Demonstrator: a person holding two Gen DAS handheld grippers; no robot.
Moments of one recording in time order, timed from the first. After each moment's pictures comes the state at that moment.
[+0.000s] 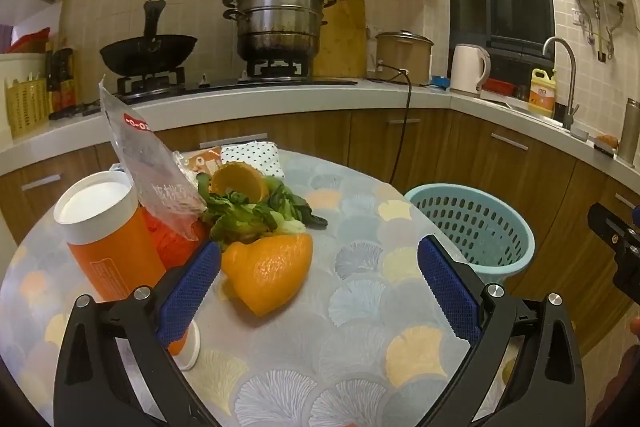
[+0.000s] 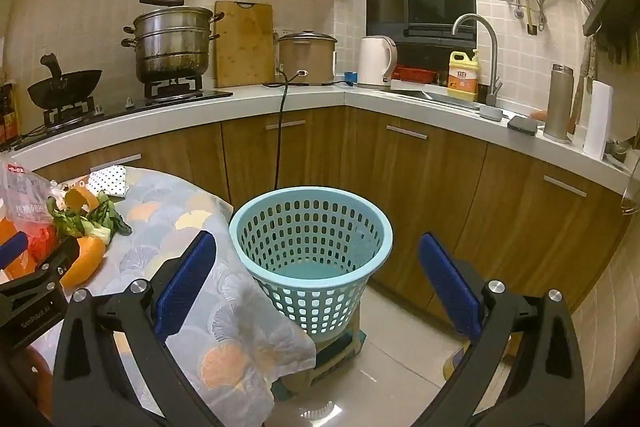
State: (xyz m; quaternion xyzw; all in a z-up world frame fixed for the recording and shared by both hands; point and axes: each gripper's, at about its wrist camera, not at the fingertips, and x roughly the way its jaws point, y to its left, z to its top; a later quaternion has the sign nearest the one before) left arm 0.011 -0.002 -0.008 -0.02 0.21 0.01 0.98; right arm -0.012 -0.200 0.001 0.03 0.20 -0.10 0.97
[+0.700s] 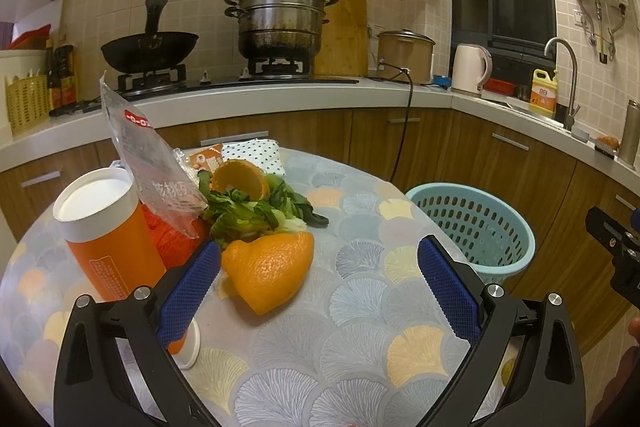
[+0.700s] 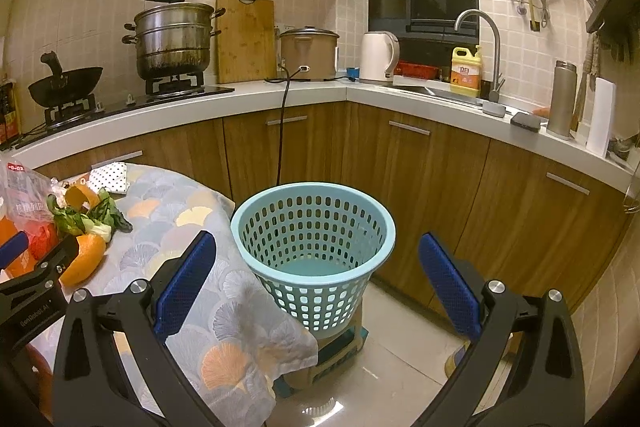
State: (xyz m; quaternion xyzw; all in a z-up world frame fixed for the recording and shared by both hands) left arm 0.012 -0.001 -0.009 -0.02 0.21 0.01 0.98; right arm -0.010 -0.200 0.000 0.04 0.20 -0.09 0.98
